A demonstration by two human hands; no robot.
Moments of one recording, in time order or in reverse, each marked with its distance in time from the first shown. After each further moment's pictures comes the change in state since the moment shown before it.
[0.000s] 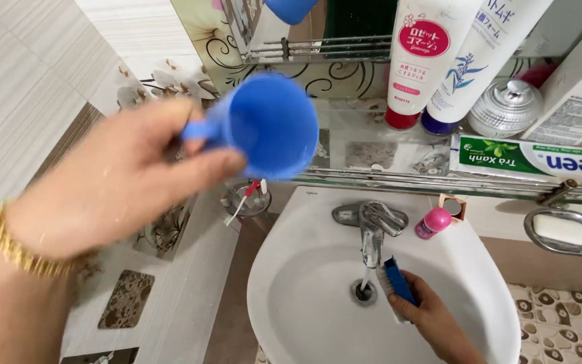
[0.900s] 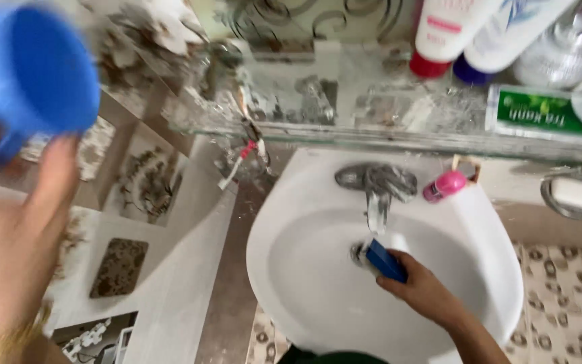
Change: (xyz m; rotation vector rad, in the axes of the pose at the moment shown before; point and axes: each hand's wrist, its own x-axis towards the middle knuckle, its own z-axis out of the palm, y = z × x) left_hand -0.088 -0.122 0.016 0.753 0.763 0.102; right_hand -0.018 -0.030 0.020 -0.356 -0.148 0.099
